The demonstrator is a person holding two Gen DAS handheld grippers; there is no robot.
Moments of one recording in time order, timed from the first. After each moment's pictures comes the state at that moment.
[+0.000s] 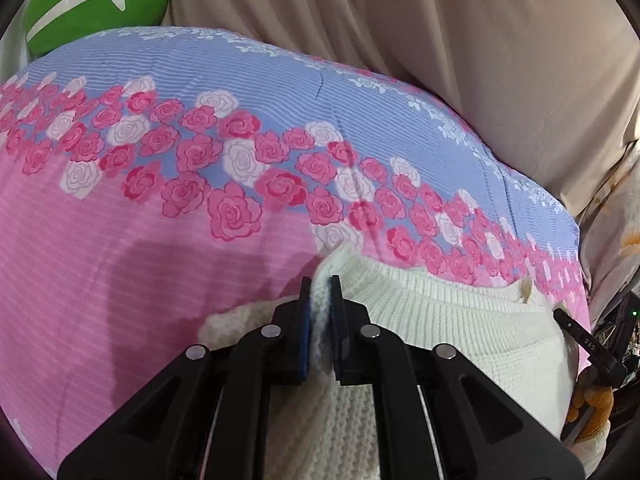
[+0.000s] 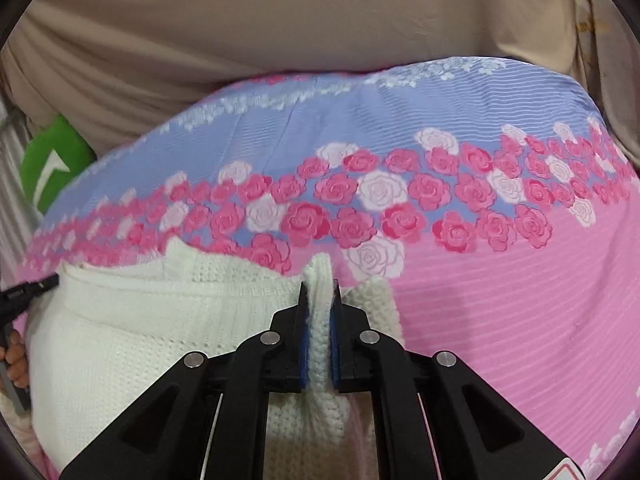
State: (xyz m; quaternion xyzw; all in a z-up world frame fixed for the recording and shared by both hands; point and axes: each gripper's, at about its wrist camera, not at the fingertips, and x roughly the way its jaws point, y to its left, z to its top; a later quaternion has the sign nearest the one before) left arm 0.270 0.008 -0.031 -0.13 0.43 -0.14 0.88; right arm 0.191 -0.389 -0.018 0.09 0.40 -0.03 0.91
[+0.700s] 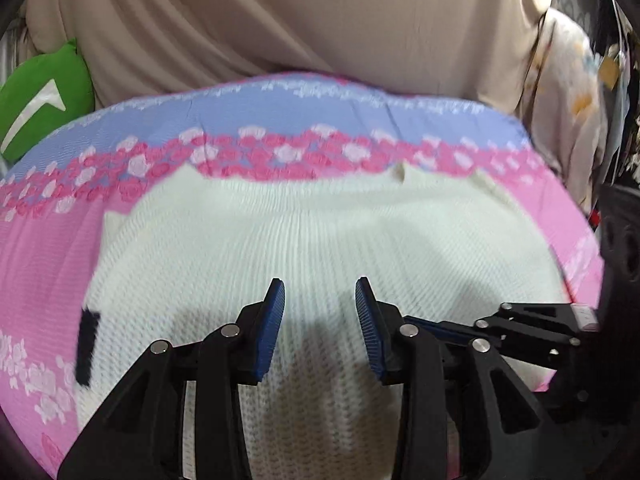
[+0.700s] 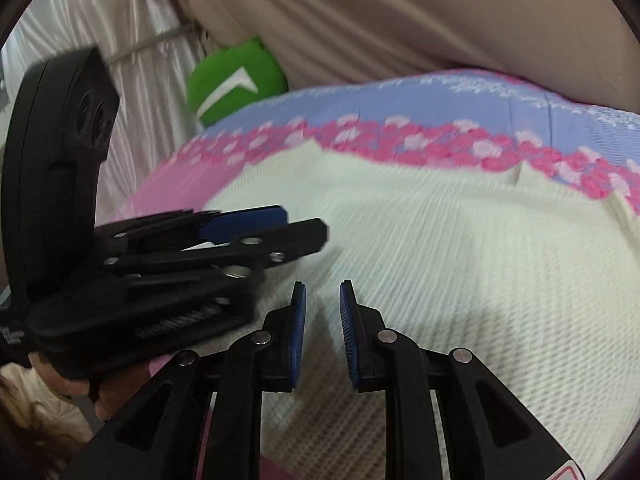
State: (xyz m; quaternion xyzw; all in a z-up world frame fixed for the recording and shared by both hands) left arm 0.123 -0.101 -0.010 0.03 0.39 -0.21 0.90; right arm 0.090 -0.198 -0.016 0.04 0.39 0.24 0.89
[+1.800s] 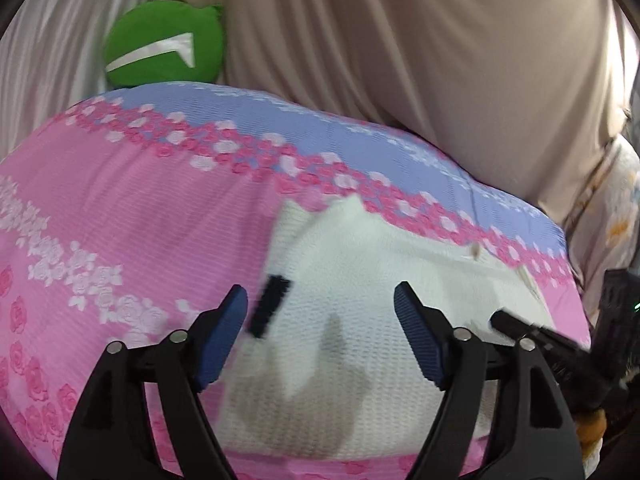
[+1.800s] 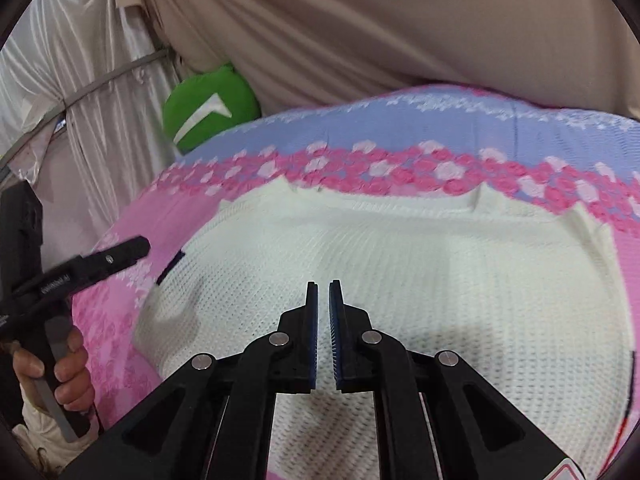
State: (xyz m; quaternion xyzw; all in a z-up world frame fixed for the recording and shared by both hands) left arm 0.090 0.037 0.028 -0.13 0.35 -0.07 0.93; right arm 0.107 -0.200 0.001 0.07 0.40 0.20 0.89
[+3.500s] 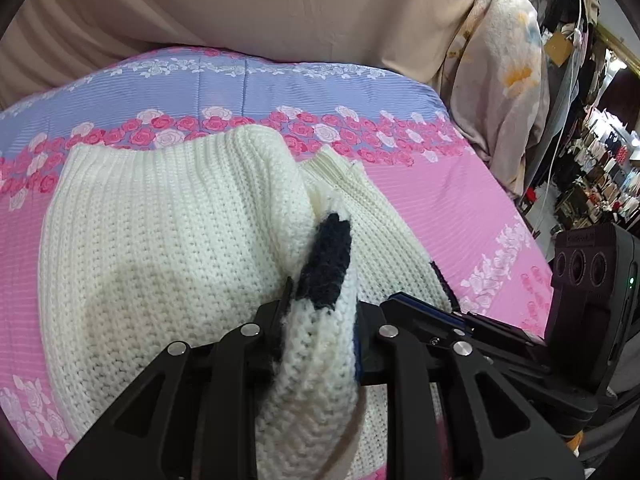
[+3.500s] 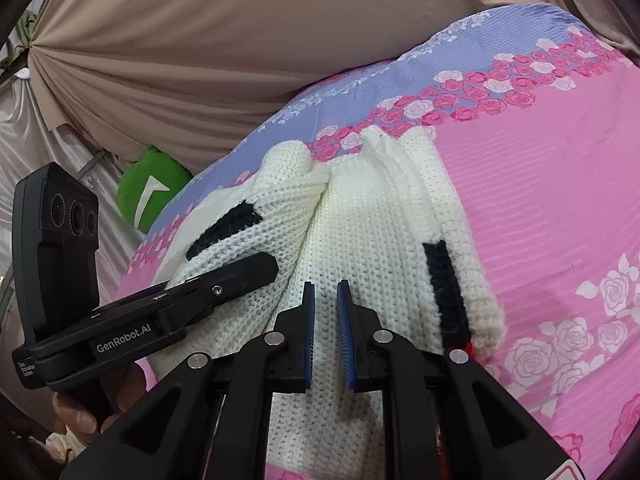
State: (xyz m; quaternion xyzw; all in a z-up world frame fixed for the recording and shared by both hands) left arm 0.104 -0.256 -0.008 0.02 0.42 -0.34 0.84; right arm 0.046 -0.388 -0.022 0.26 0.35 0.11 0.89
